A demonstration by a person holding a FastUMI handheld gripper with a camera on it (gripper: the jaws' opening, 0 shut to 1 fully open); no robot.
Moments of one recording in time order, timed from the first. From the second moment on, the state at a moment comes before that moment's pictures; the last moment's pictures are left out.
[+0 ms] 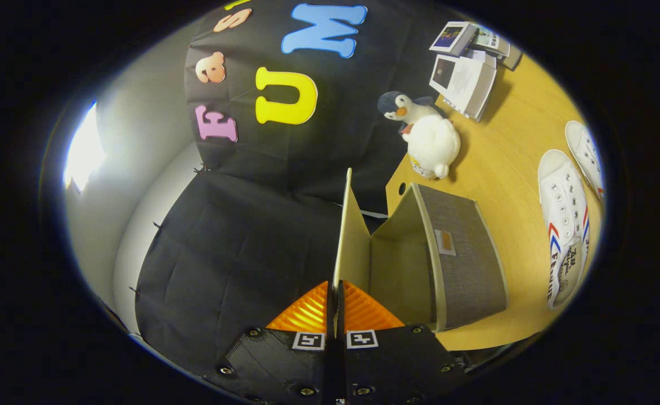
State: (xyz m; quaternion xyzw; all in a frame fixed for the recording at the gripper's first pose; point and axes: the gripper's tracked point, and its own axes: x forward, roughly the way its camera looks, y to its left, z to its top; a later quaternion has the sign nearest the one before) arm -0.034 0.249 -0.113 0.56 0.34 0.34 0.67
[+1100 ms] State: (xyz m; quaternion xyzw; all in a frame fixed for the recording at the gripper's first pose) arm -0.053 0.404 -0.046 0.43 0.32 0.42 0.73
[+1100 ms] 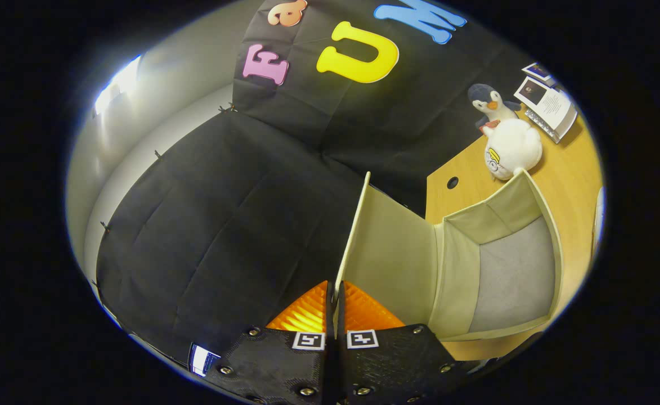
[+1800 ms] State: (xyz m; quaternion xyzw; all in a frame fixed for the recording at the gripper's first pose) arm -0.037 0.387 -0.027 0.32 0.23 0.43 0.81
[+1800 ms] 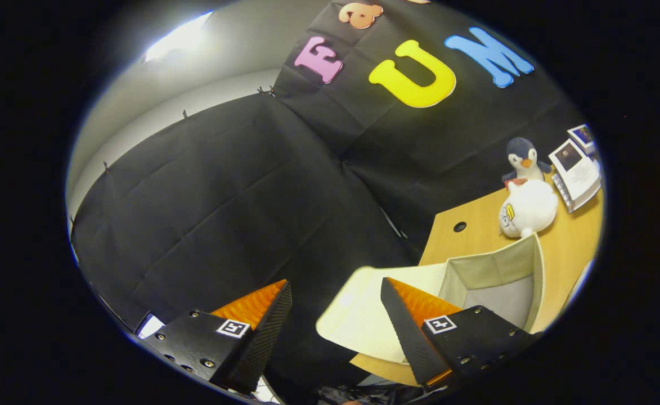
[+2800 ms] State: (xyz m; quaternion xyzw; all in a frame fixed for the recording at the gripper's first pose) arm 0.013 0.180 -0.132 0.16 0.24 0.26 0.92
